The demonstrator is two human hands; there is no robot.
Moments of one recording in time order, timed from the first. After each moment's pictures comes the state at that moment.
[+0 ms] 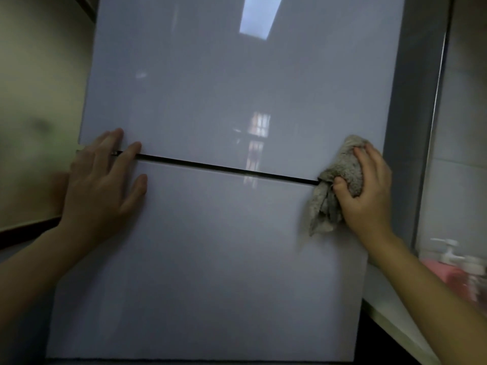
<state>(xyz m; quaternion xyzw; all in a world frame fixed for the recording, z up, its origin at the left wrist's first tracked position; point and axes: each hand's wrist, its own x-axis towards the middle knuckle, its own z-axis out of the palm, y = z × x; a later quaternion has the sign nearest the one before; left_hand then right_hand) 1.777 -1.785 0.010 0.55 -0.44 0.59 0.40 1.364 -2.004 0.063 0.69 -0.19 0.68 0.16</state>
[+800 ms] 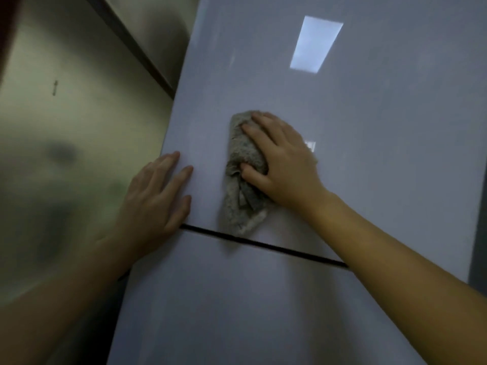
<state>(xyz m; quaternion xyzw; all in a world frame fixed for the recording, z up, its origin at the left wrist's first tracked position) 1.794 -1.750 0.100 0.58 -0.45 0.59 0.34 1.580 -1.885 0.231 0.80 -0.01 0.50 0.32</state>
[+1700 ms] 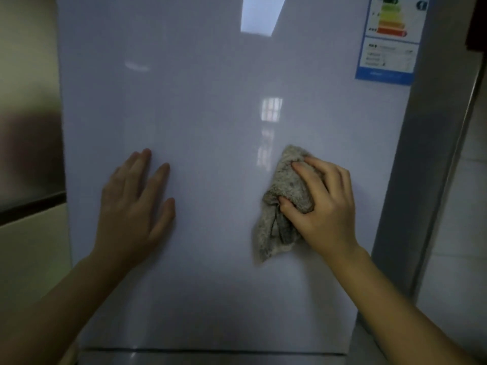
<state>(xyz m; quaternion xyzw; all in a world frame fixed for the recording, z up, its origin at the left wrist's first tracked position) 1.702 -1.787 0.379 0.61 -0.49 0.50 0.36 1.419 -1.964 0.416 0.74 -0.15 0.62 0.21</state>
